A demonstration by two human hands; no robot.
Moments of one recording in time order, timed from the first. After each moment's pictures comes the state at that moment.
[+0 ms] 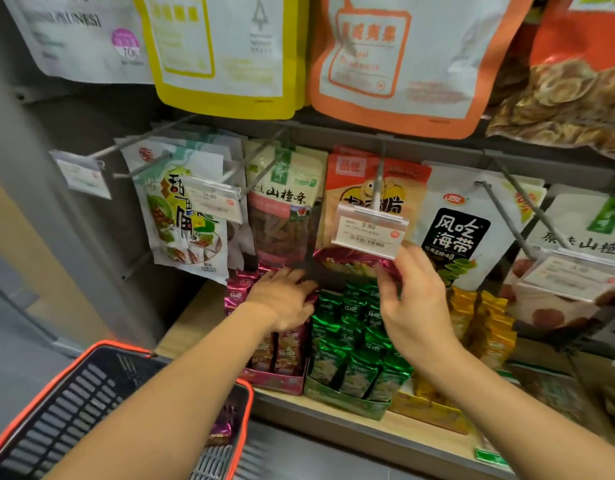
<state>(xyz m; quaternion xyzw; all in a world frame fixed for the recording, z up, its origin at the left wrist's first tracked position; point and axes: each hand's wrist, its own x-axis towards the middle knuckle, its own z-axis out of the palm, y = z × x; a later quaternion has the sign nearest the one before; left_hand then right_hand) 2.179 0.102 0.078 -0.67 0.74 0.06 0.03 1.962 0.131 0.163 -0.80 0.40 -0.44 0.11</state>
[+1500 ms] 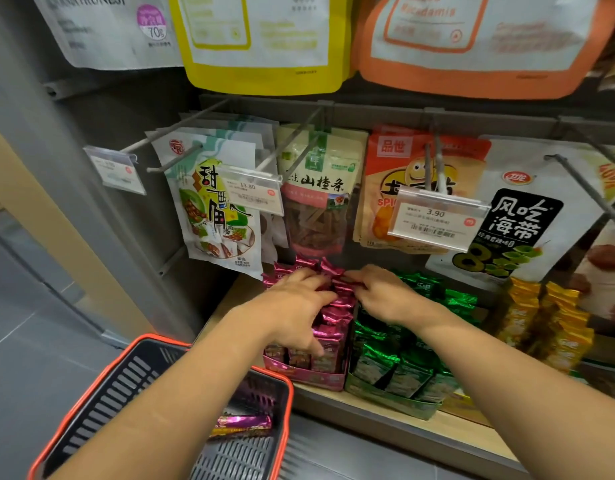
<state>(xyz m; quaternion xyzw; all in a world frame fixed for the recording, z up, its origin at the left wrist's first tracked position) 2.205 0.147 0.109 -0.62 0.77 0.11 0.10 2.037 0.057 0.092 -0.87 0.41 -0.05 0.28</state>
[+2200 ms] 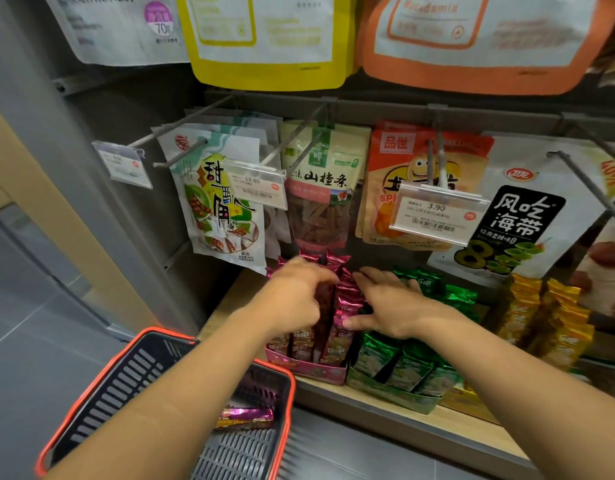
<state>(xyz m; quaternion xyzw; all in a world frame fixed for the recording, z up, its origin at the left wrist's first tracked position) 2.203 0.155 0.112 -0.68 0.71 0.13 -0.14 2.025 0.075 0.098 -0.88 0.43 0.13 0.14</state>
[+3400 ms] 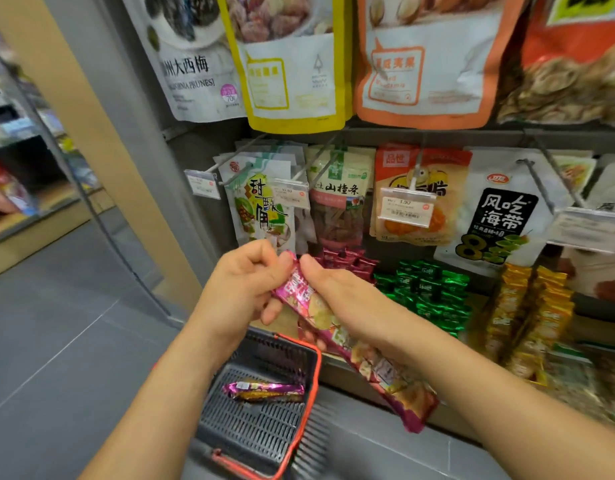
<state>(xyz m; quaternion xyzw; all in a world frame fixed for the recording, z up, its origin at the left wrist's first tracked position) 2.176 0.318 0.235 -0.53 0.44 0.40 -0.60 2.029 0.240 0.224 -0.72 0.23 -0.15 0.64</state>
